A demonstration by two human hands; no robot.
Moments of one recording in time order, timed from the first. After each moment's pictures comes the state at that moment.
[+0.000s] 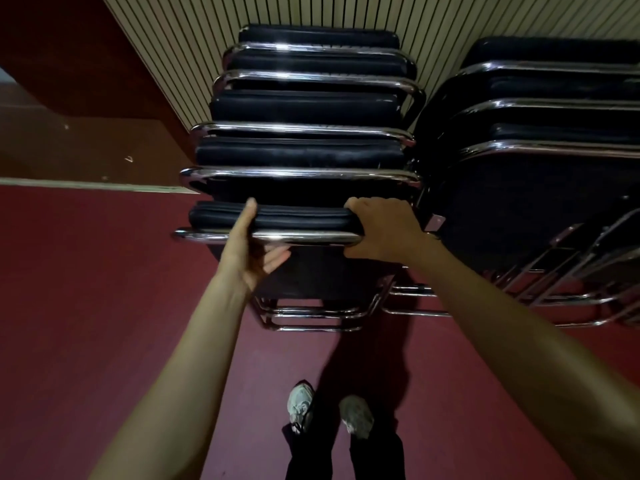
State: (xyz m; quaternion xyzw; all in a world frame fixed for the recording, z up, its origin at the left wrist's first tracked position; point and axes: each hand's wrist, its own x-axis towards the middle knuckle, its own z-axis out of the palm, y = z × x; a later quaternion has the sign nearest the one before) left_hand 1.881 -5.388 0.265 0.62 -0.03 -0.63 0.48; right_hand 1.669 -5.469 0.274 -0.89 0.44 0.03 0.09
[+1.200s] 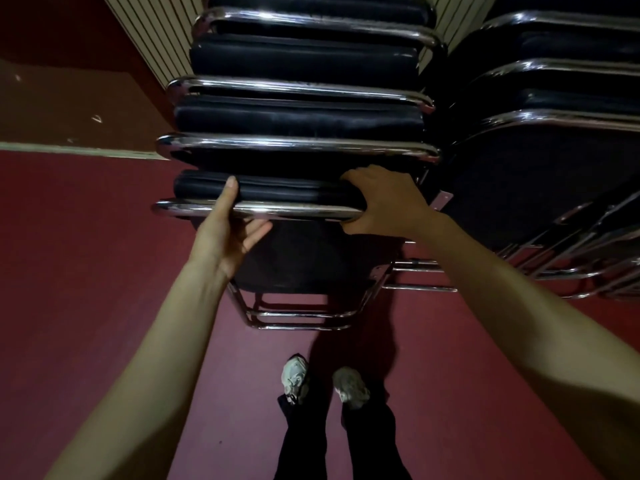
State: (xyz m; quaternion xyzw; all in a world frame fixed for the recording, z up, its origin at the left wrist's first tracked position) left_hand 1.917 -5.397 0.234 0.58 -0.02 -0.62 0.52; right_hand 1.686 -5.489 0.246 -0.88 0.44 0.02 0.17
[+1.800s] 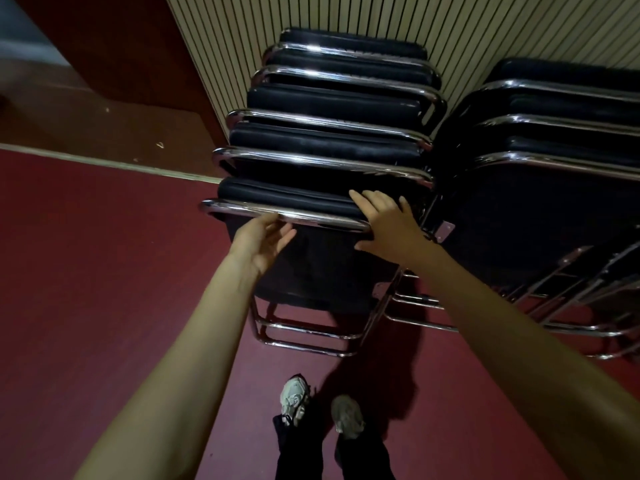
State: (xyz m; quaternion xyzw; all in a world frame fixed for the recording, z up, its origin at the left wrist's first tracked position) left_hand 1.876 -5.362 0.268 0.57 0.05 -0.59 0.57; right_hand 1.668 -5.446 0.258 -0.88 0.45 0.08 0.13
